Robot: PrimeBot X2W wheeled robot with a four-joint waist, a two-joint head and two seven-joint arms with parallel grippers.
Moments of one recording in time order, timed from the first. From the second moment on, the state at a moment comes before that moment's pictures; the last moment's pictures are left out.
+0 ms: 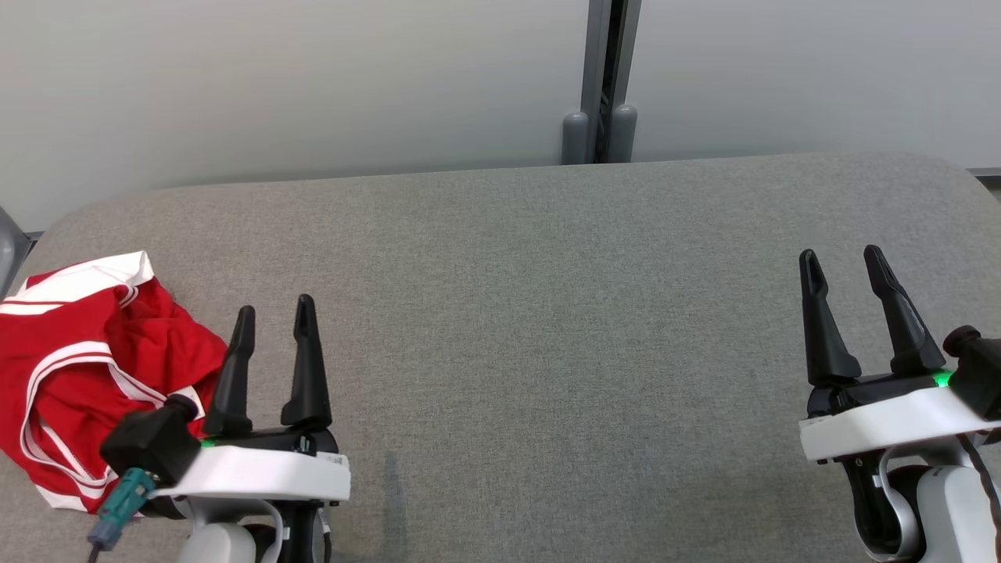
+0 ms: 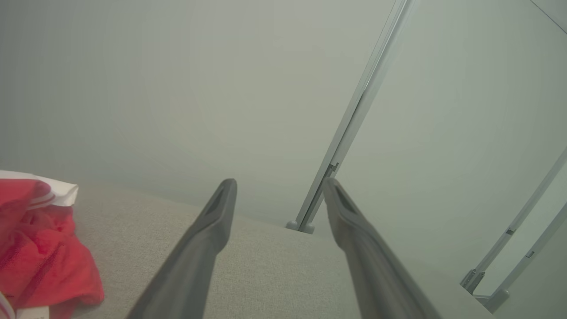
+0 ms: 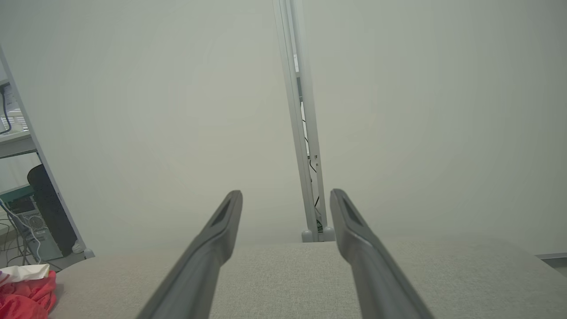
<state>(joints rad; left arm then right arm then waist) -0.08 0.05 -0.13 0.01 -0.52 0.08 -0.20 -0.18 -0.06 0.00 0.03 0.28 0.13 -0.12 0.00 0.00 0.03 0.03</state>
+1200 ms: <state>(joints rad) -0.03 0.05 -0.20 0.13 -0.20 0.15 -0.25 -0.14 -0.04 0.02 0.17 0.17 0.13 -0.23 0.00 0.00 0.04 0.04</state>
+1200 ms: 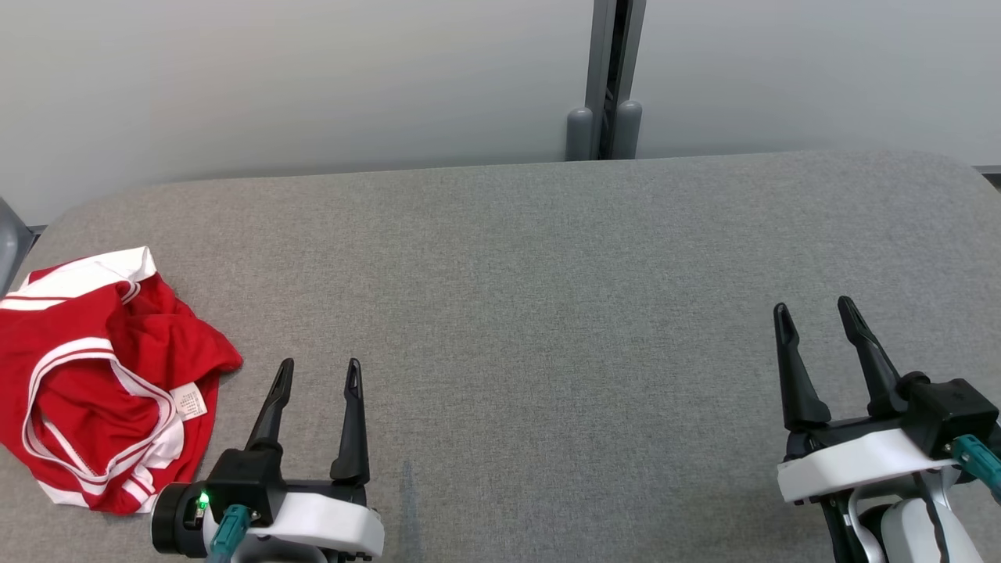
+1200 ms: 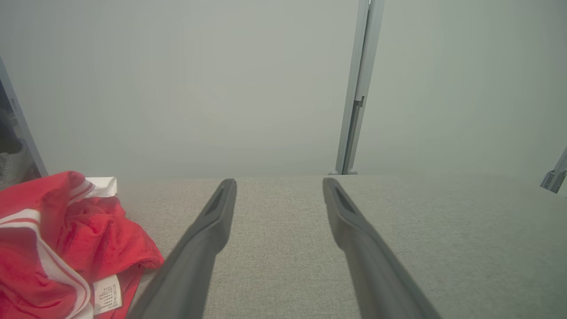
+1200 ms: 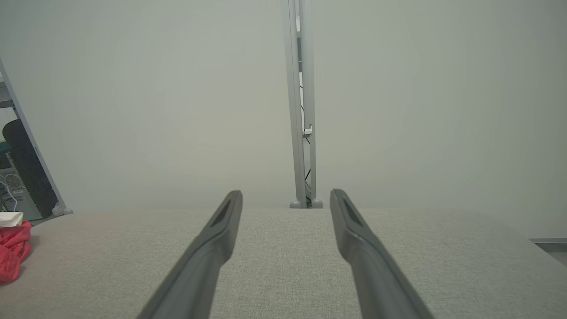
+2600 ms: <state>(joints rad) -0.02 0.05 -0.17 0.17 -0.22 0.13 -0.26 -0.15 -0.05 0.08 0.20 0.22 0.13 -0.26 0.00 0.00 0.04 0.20</state>
